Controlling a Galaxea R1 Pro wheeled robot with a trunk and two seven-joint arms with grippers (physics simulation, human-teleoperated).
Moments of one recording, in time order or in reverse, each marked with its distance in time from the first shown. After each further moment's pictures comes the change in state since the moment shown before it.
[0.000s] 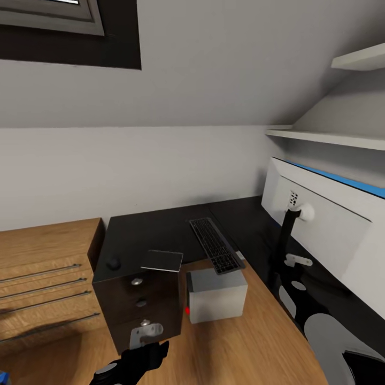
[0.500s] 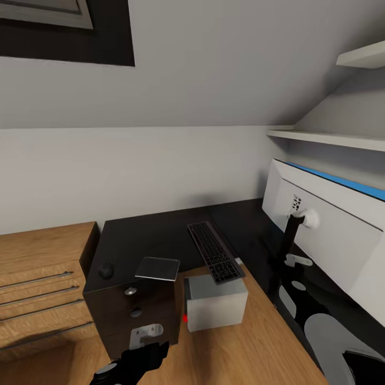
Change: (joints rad) left arm 0.000 0.000 0.001 0.003 0.003 0.001 -0.001; right arm 0.000 0.000 0.000 0.000 0.000 0.000 0.000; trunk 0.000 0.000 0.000
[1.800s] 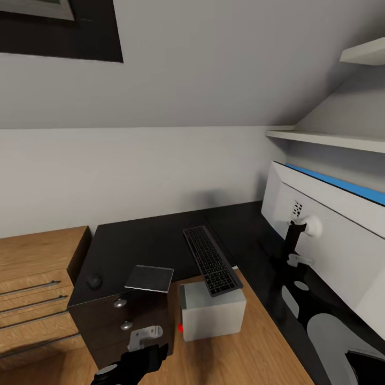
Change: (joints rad) left arm 0.000 -0.002 0.001 0.022 0.001 0.001 -0.002; right arm 0.000 -0.015 -0.002 0.000 0.000 0.000 -0.002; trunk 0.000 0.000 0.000
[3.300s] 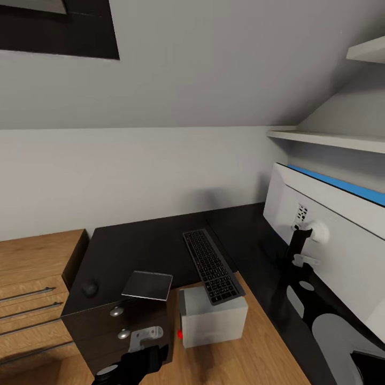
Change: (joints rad) left arm 0.000 -0.003 -0.001 0.006 0.000 0.000 -0.001; right arm 0.000 -0.028 0.000 0.000 -0.003 0.002 -0.001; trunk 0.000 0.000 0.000
